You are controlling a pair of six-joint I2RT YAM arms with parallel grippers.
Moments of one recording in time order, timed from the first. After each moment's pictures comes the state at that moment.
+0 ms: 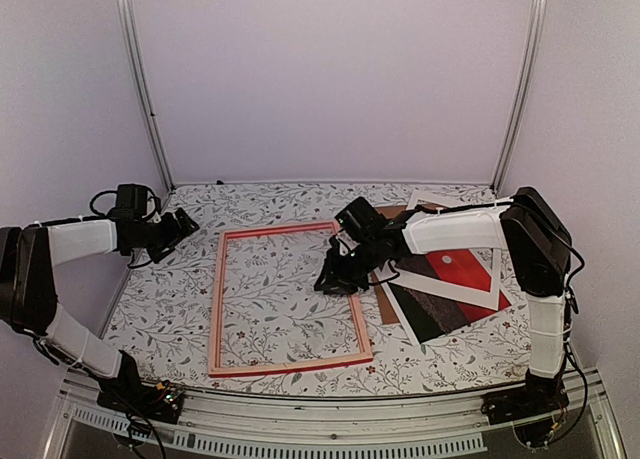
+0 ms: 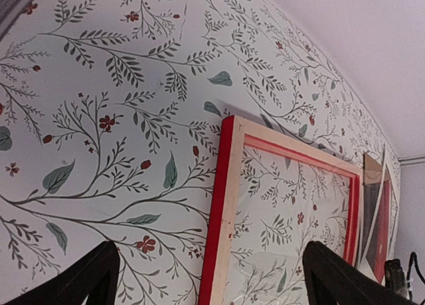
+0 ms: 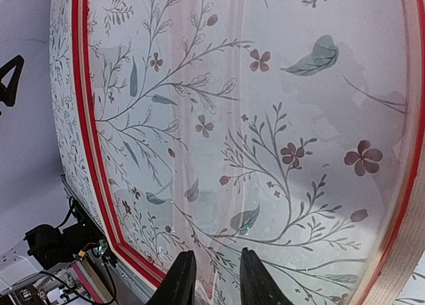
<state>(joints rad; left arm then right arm) 0.01 1.44 0.80 -0.14 0.25 -0.59 0.86 2.07 1.45 -0.36 -0.40 0.91</state>
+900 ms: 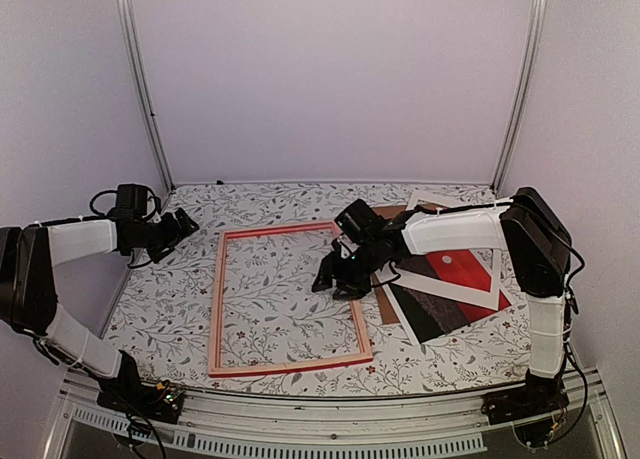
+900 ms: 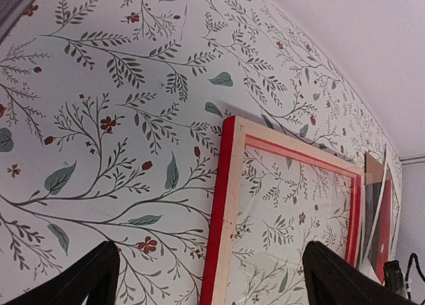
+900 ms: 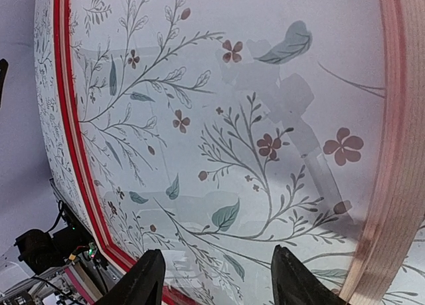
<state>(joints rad) 0.01 1.44 0.80 -0.14 0.24 -0.58 0.87 2.07 1.45 -0.40 -0.37 0.90</state>
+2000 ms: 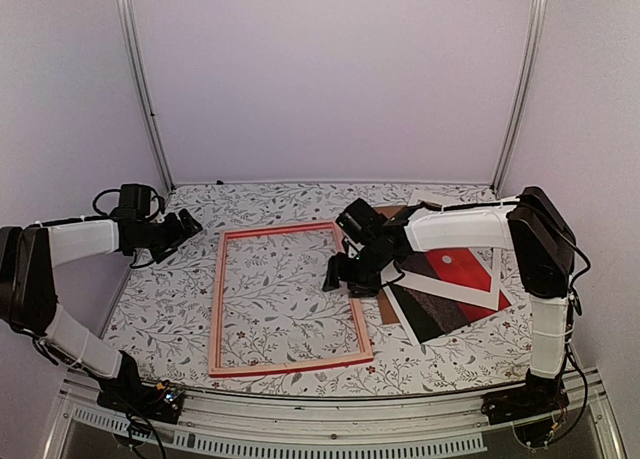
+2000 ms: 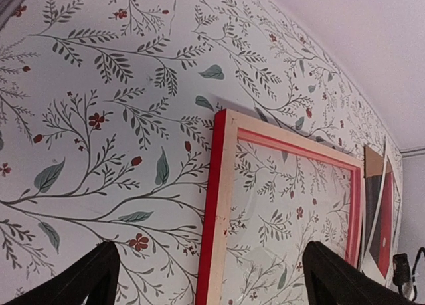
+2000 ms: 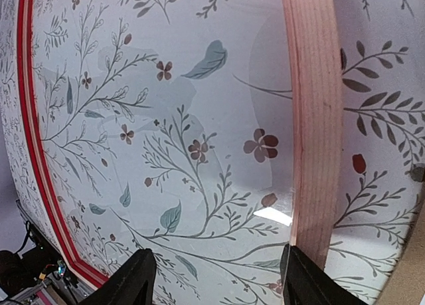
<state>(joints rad) -0.01 1.44 0.80 -0.14 0.24 -0.57 0.87 2.05 1.47 -0.53 -0.21 0.87</state>
